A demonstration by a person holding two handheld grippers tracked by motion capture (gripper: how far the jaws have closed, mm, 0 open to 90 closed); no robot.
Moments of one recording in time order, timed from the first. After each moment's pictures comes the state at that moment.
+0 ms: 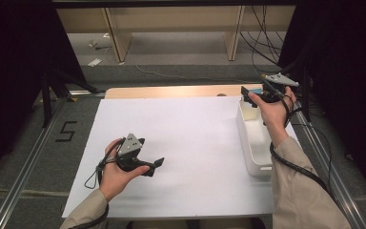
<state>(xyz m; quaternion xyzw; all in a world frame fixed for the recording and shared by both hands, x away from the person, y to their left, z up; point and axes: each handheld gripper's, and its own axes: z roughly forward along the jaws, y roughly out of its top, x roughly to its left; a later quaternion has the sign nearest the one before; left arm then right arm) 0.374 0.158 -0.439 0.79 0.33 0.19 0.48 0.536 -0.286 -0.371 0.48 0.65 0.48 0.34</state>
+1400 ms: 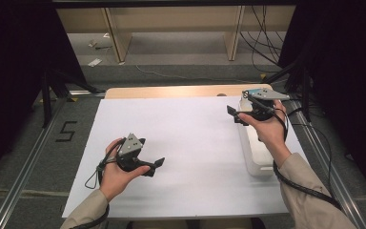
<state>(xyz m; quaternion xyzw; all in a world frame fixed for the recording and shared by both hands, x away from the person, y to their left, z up) 0.373 0.156 -0.438 0.79 0.33 0.19 0.48 0.480 -0.251 -0.374 0.39 0.73 0.49 0.28</state>
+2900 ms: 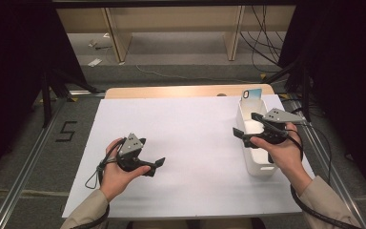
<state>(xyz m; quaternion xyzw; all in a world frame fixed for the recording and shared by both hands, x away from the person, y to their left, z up) 0.372 0.155 -0.436 0.79 0.33 0.19 0.48 0.412 -0.269 -0.380 0.34 0.75 0.51 0.23</state>
